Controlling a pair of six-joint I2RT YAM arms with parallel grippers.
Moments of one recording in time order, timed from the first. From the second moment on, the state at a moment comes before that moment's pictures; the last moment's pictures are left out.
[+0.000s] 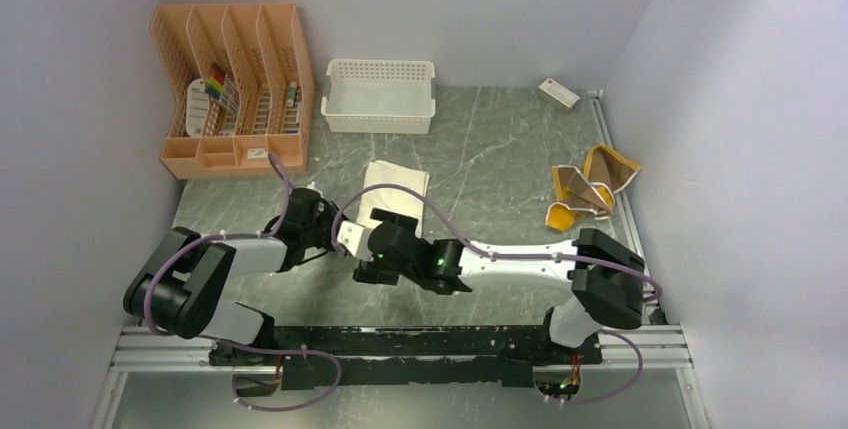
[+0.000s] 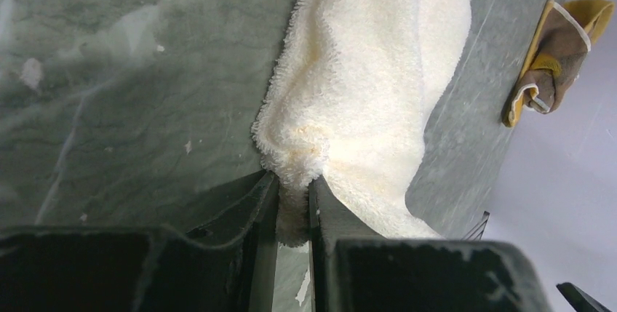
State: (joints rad) left arm -0.40 1.42 0.35 0.36 0.25 -0.95; right arm 1.25 1.53 0.93 -0.07 0.33 -0.37
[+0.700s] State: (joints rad) left arm -0.36 1.47 0.37 0.37 0.35 -0.93; right arm 1.31 1.90 1.00 0.03 0.77 -0.52
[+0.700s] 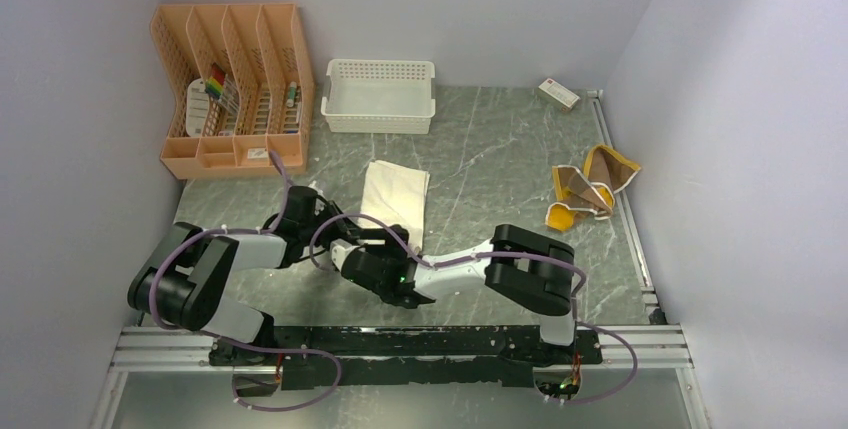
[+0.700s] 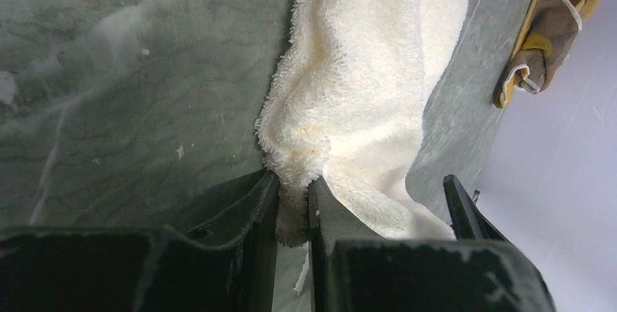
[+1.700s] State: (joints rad) left arm -0.20 1.25 0.54 -0.04 0.33 -0.77; right arm 0.83 1.91 1.25 -0.35 -0.39 -0.24
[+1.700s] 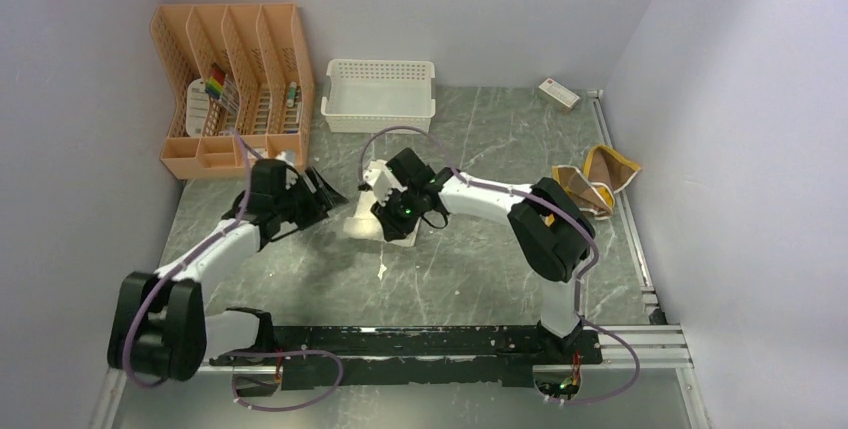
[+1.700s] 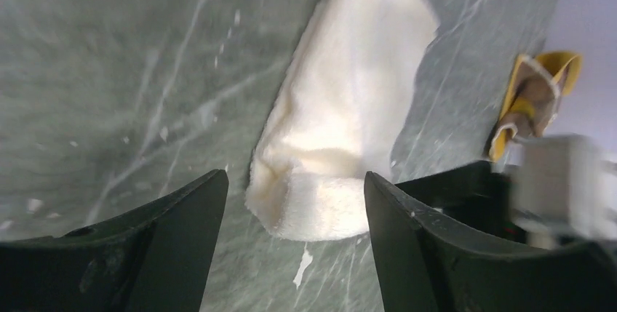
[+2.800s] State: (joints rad) left arm -0.33 1.21 0.39 0.04 0.37 -0.81; right arm 0.57 2.13 1.22 -0.12 -1.01 0.28
